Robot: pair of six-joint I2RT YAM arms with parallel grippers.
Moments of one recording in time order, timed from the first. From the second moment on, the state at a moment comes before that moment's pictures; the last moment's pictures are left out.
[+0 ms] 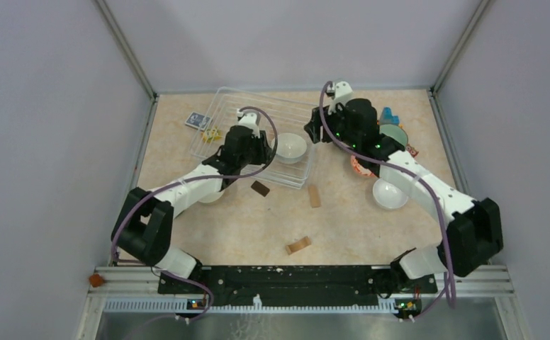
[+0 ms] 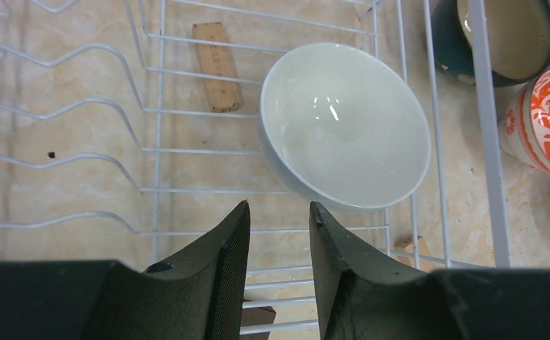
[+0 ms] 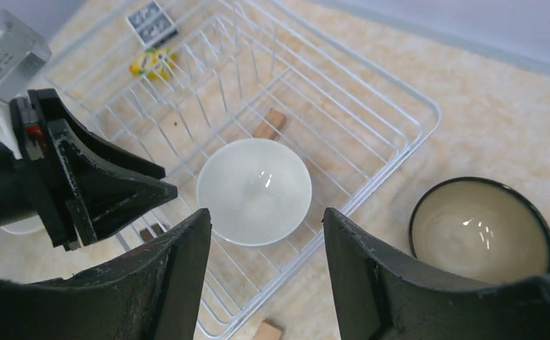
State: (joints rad) left arm -0.51 1.54 0.93 0.10 -0.02 -0.37; right arm 0.54 1.47 1.22 -0.12 -0.08 0.13
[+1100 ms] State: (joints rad) left arm -0.48 1.54 1.14 -0.11 -0.12 -0.54; right arm 0.54 1.05 0.61 0.32 -0.13 0.32
